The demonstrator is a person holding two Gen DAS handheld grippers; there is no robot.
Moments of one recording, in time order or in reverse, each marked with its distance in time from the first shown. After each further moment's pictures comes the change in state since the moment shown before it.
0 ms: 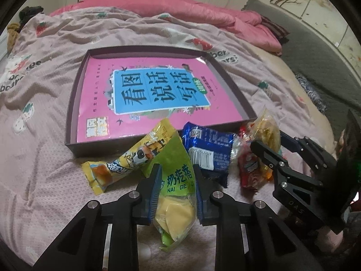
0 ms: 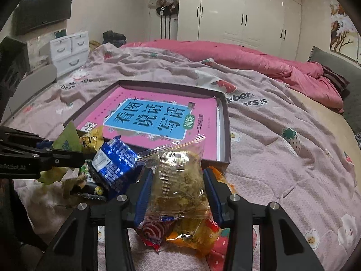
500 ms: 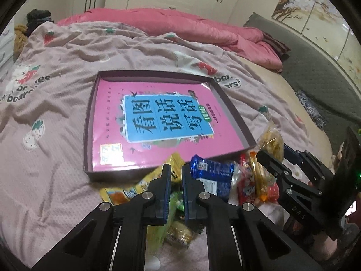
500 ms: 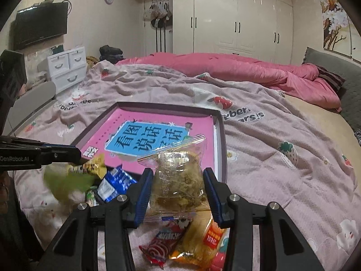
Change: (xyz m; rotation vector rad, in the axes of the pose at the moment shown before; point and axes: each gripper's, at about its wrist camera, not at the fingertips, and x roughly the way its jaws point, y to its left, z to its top) left arm -0.020 0.014 0.025 -0.029 -0.094 0.008; right arm -0.006 -0.004 0.024 0.044 -0.074 0.007
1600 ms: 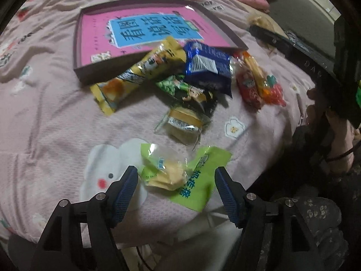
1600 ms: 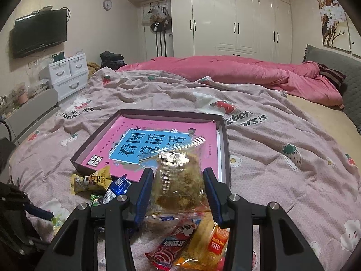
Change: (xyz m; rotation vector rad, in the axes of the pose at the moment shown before) left arm 0.003 0.013 -0.085 0.148 0.377 -0.057; right arm -0.003 -0.001 0.005 0.034 -0.024 0.025
